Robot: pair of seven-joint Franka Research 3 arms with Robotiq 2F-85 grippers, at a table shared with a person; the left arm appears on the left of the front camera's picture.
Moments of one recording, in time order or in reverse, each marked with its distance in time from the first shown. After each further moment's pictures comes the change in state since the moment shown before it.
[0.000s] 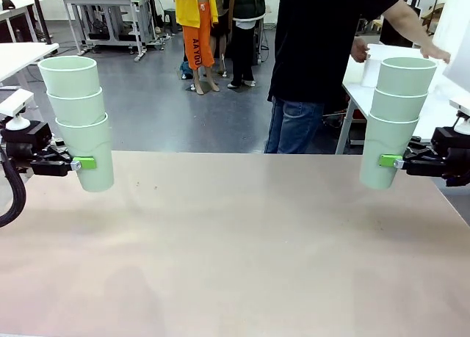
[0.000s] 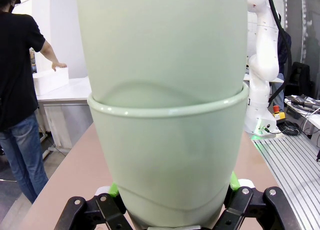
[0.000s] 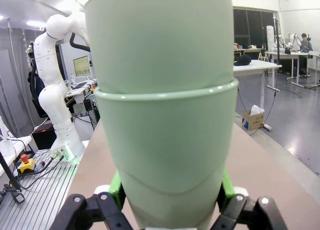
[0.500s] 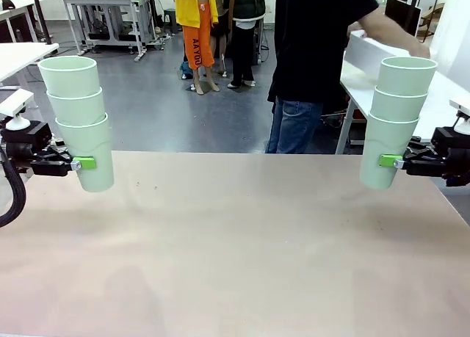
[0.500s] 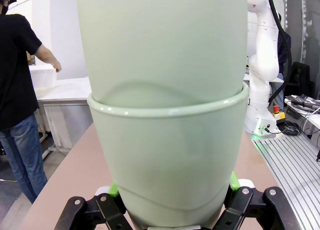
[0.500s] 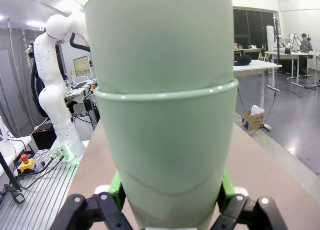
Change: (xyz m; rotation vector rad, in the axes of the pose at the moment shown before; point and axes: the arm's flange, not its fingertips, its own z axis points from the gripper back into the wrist) left arm 0.000 0.000 0.000 0.000 0.000 0.000; right arm 0.000 0.000 0.000 0.000 0.000 0.000
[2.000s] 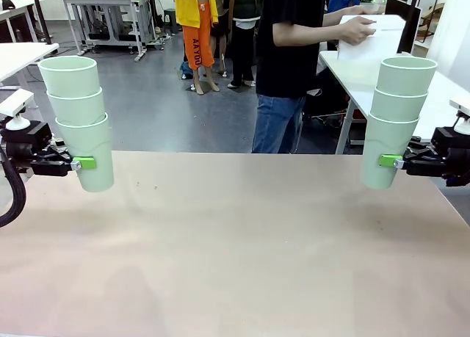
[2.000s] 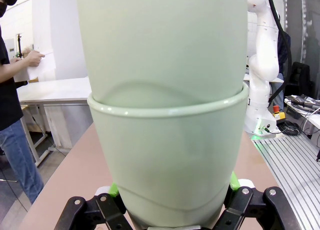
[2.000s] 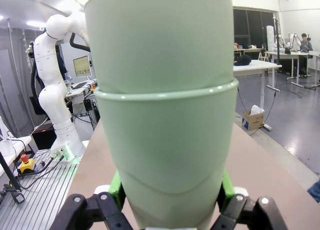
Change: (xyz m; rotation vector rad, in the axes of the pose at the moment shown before) left arm 0.000 0.000 0.000 0.000 0.000 0.000; right arm 0.000 0.000 0.000 0.000 0.000 0.000
